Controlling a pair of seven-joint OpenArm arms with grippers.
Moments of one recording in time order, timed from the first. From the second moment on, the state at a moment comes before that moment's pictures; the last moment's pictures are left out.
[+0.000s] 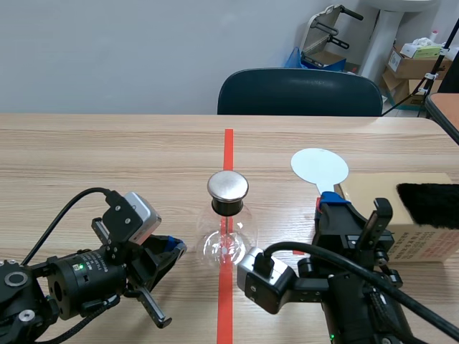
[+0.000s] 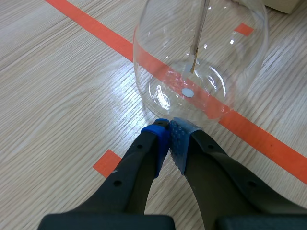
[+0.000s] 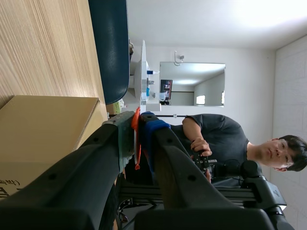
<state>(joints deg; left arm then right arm) 1.3 -34.2 43.6 76.2 -16.4 -10.5 -13.8 -29.0 16.2 -28.2 93.2 -91.3 -30.0 -27.8</state>
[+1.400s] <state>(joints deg) 1.3 -34.2 43.6 76.2 -16.4 -10.5 -13.8 -29.0 16.2 -28.2 93.2 -91.3 -31.2 -10.4</state>
